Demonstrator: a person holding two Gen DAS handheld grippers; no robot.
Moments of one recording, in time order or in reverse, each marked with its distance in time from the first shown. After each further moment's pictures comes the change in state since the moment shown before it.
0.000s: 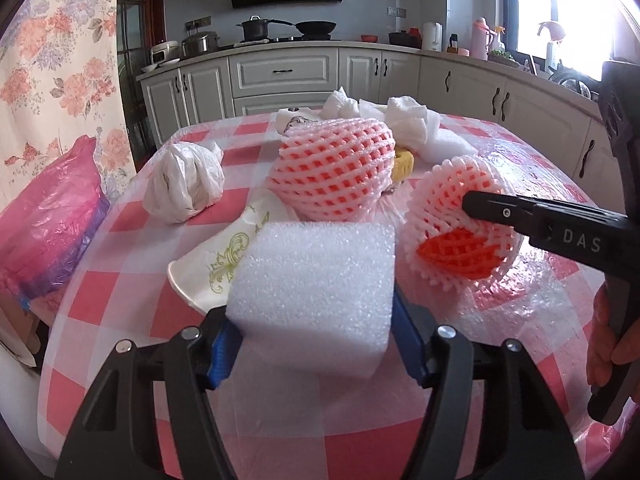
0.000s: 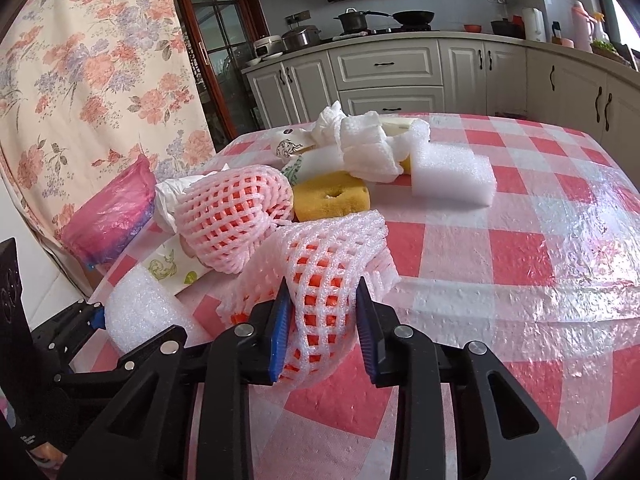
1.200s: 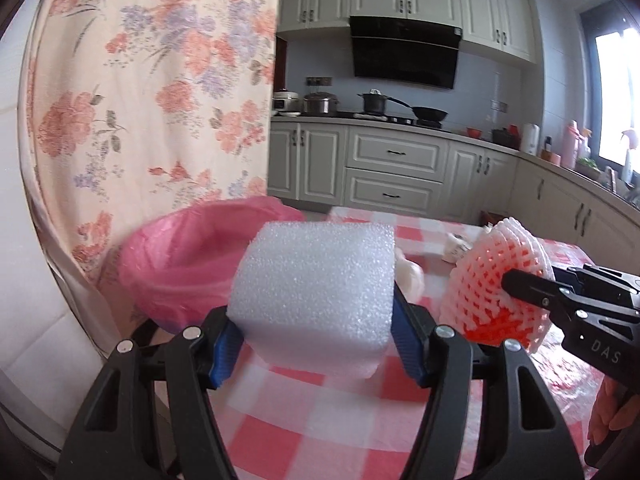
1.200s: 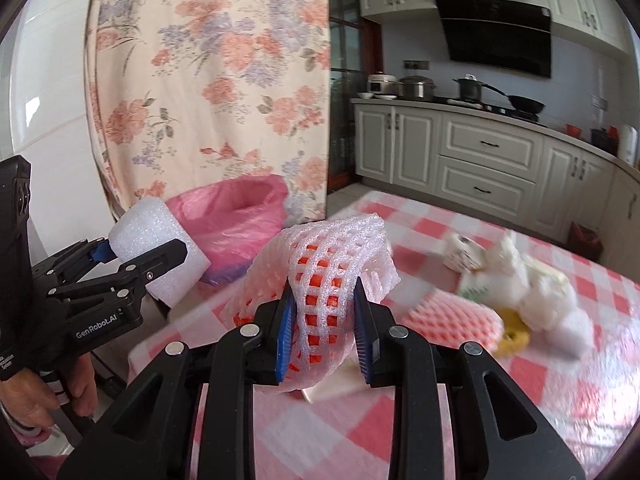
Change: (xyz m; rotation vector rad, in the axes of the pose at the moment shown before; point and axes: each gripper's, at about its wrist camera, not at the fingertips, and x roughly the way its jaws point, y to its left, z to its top) left arm -0.129 0.157 0.025 -0.254 -0.261 0.304; right arm -0.017 0.185 0.056 -0.367 -0.128 0.201
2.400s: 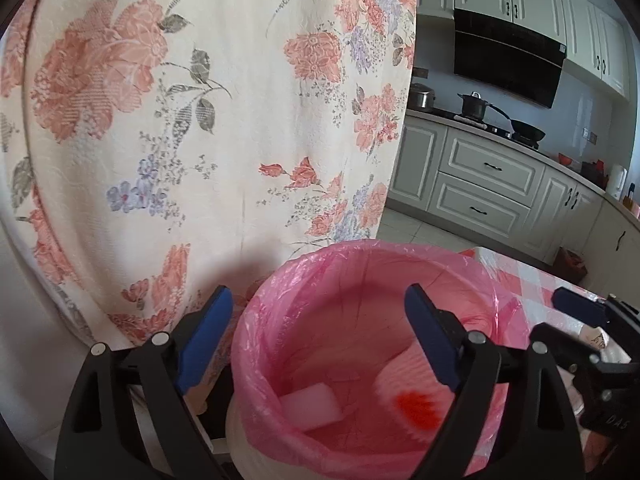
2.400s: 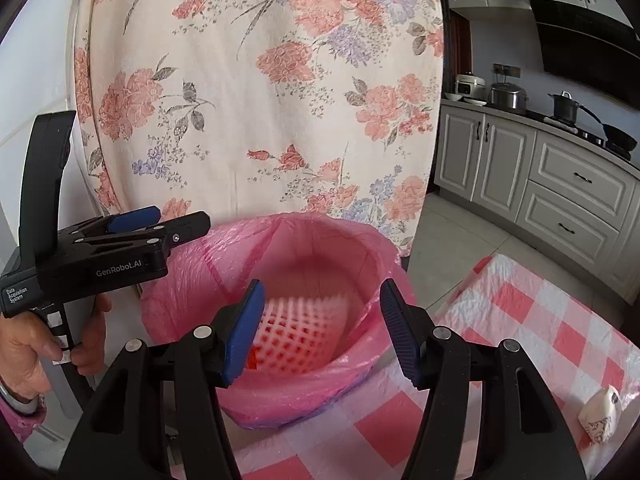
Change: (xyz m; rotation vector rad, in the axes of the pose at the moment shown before) left arm 0.140 0.185 0.074 -0.169 0.073 0.223; right arm 0.191 0.074 0.099 -0.126 0.033 0.201
